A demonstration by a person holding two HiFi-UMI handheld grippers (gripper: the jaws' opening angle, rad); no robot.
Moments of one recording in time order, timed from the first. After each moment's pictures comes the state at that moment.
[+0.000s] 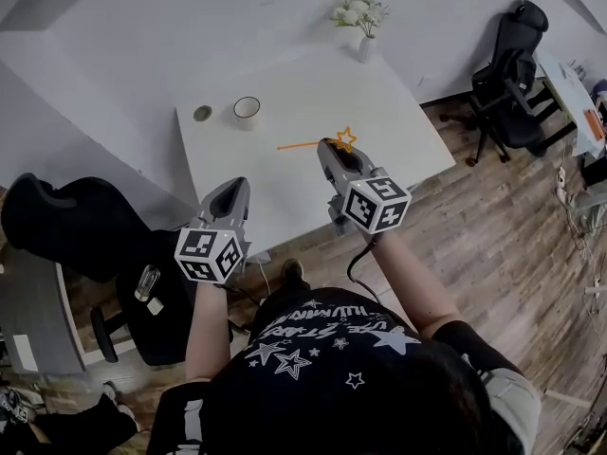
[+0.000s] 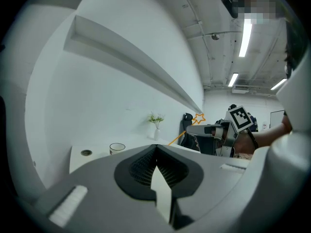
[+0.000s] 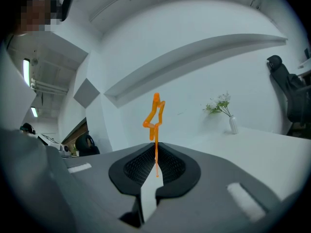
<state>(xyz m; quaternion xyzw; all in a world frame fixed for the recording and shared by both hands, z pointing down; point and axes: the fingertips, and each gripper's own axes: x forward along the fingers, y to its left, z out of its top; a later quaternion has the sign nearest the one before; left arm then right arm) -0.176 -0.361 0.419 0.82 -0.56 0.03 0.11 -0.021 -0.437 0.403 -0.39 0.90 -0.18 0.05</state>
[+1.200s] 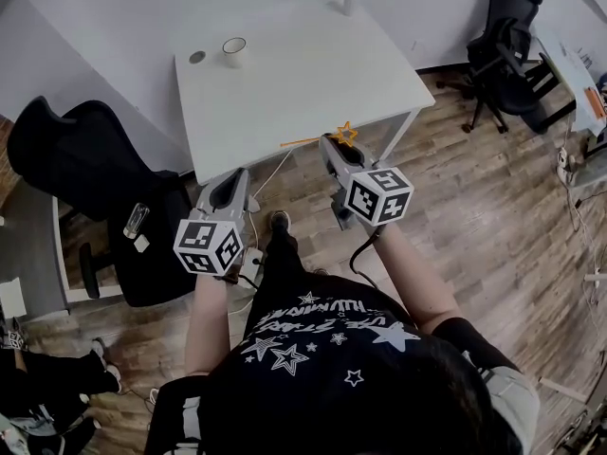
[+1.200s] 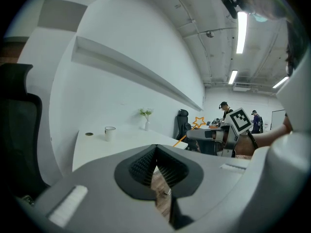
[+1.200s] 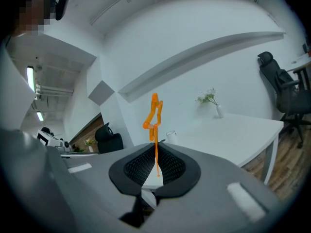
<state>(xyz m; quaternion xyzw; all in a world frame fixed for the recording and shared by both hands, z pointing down) -0.086 -0.168 0.441 0.81 -0.58 0.04 0.13 0.067 -0.247 0.444 -0.37 0.91 -0.21 0.02</state>
